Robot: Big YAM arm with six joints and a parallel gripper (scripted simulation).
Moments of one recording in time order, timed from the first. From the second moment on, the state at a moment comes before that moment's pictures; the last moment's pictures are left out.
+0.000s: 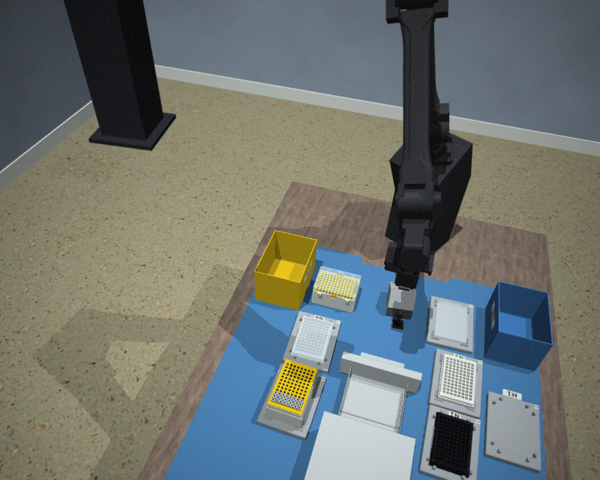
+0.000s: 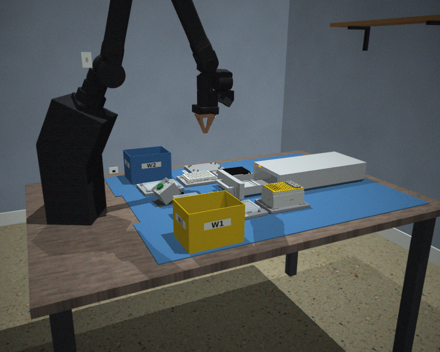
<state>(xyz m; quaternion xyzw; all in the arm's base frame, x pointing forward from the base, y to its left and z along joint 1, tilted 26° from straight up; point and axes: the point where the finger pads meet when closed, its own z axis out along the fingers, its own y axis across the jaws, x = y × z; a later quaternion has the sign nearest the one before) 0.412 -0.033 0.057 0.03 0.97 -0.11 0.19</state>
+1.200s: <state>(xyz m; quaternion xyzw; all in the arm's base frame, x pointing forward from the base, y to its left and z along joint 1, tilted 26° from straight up) 0.418 -0.034 0.048 -0.01 0.97 -0.12 0.19</state>
